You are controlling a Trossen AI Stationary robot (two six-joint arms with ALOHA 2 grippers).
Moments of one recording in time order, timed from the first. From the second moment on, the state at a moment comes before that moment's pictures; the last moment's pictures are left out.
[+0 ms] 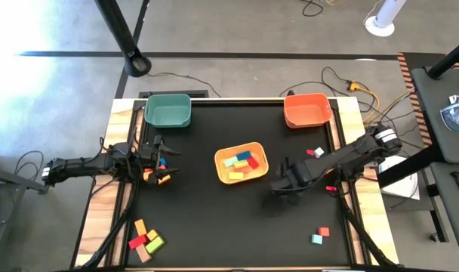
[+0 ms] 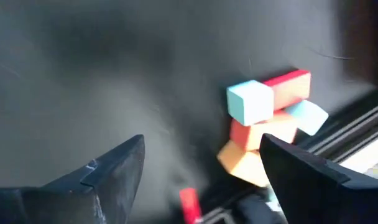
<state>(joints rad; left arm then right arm) 0.09 0.07 0.01 0.08 0.12 -0.04 0.32 1.59 1.15 -1.36 0.15 0.81</state>
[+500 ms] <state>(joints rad) 0.09 0.07 0.01 0.08 0.12 -0.04 0.10 1.47 0.86 -1.23 0.15 0.50</state>
